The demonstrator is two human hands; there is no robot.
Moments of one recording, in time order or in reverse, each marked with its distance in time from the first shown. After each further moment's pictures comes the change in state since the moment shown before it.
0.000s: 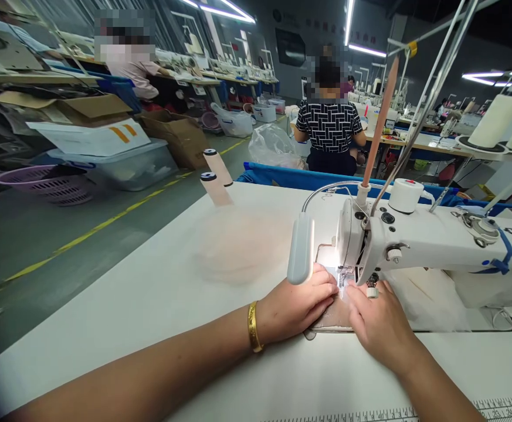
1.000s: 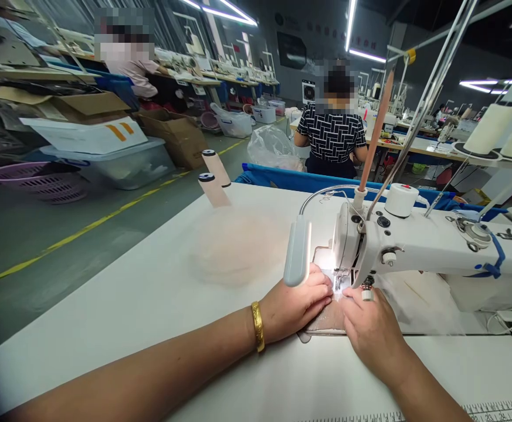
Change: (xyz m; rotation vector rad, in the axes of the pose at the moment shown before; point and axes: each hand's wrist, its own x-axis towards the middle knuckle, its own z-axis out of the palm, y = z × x) left_hand 0.002 -0.004 0.009 0.040 0.036 -0.058; right_hand 0.002 -0.002 0.006 0.060 0.089 -0.130
